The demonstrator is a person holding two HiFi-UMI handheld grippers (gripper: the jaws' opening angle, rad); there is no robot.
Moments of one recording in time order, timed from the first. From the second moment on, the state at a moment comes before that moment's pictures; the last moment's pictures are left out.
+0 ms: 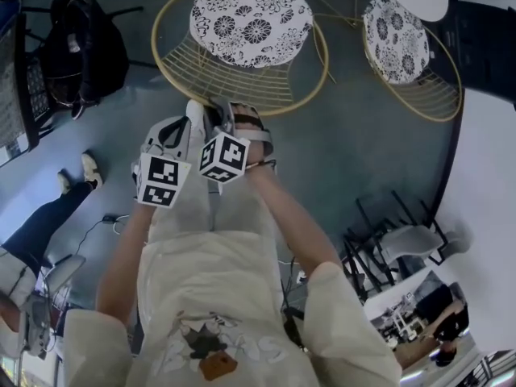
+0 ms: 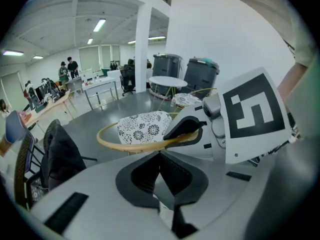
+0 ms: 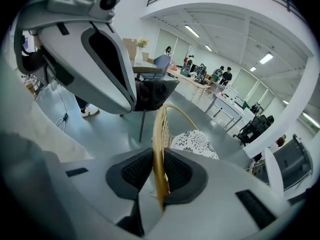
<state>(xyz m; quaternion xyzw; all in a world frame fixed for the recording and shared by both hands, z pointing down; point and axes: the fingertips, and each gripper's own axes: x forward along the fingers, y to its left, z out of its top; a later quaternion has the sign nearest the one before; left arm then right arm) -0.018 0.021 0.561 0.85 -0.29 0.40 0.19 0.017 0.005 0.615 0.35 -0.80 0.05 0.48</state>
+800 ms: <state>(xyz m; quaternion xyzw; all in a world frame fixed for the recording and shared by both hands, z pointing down) -0.026 0.033 0.569 0.85 -0.31 0.38 0.19 0.011 0.018 0.616 0.37 -0.79 0.02 0.48</state>
